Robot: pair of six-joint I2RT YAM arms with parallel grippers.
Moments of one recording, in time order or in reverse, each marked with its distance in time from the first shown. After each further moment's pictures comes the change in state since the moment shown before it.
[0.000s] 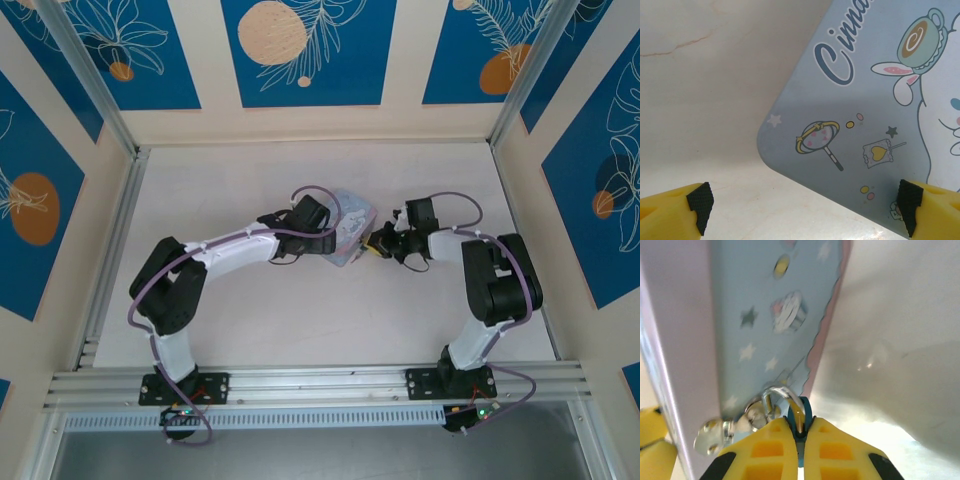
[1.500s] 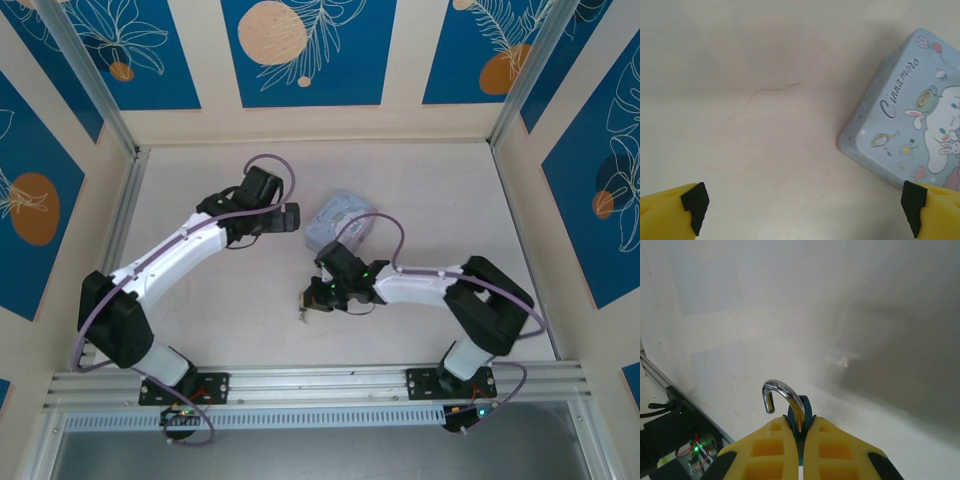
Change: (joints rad) left arm 0.159 -0.314 0.037 -0.269 0.006 0.081; right arm 0.729 -0.079 -0.026 -0.034 0.219 0.214
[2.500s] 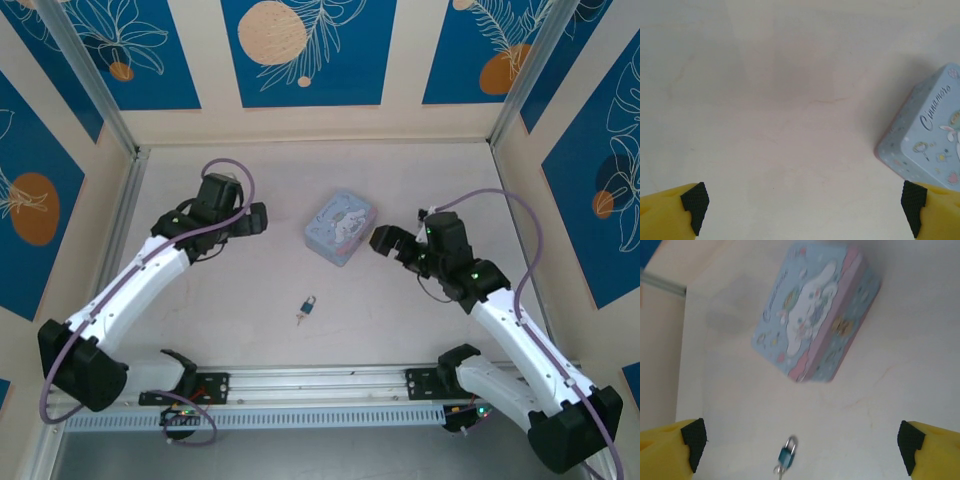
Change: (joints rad) left arm 0.127 -0.260 -0.137 -0.012 -0.055 0.052; right arm -0.506 -0.761 -0.002 -0.460 0.249 -0.219
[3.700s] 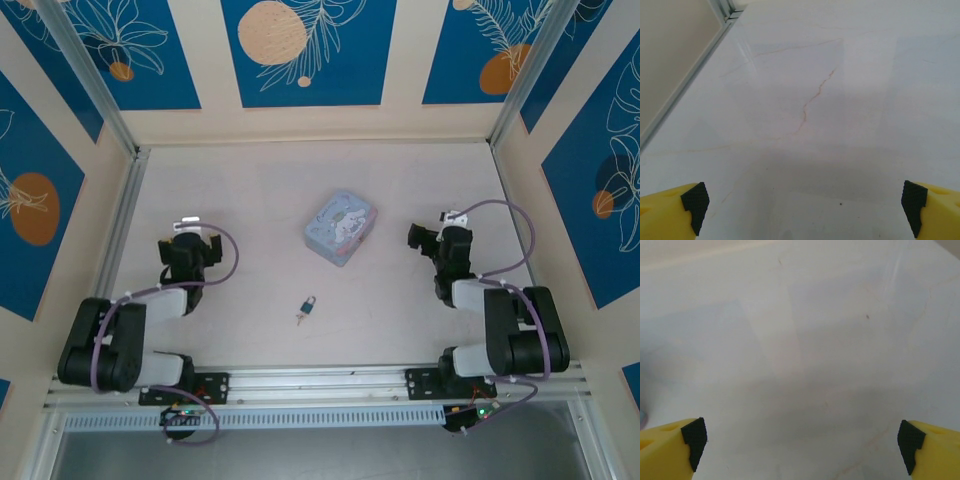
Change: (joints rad) left arm 0.350 0.119 -0.829 1.292 -0.121 0.447; right arm -0.356 0.531 -0.473 1.233 0.244 -0.580
